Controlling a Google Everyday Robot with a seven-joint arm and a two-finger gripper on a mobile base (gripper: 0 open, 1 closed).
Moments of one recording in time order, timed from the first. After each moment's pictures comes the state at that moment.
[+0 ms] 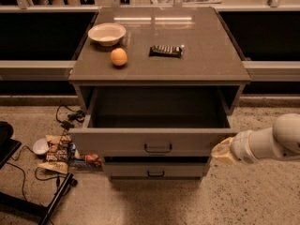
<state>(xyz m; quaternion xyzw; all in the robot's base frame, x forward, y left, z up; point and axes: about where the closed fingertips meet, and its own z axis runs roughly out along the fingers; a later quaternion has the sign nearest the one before) 0.489 -0.237 0.621 -0.53 0.79 0.12 0.29</state>
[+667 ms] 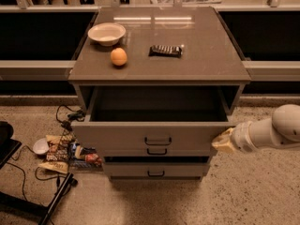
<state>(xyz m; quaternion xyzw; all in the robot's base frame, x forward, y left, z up) 0.531 -0.253 0.615 -0.51 0.79 0.13 0.30</state>
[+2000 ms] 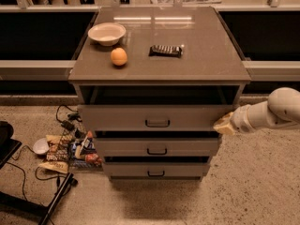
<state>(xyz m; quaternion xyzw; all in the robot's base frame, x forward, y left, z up) 0.610 -0.280 0.609 -0.49 0.80 0.12 0.31</state>
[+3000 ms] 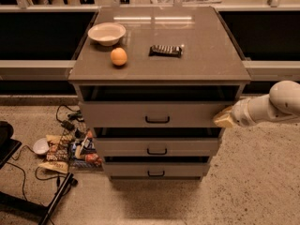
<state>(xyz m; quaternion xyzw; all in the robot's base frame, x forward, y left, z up) 0.629 -0.278 0.627 -0.49 0.80 0.13 0.33</state>
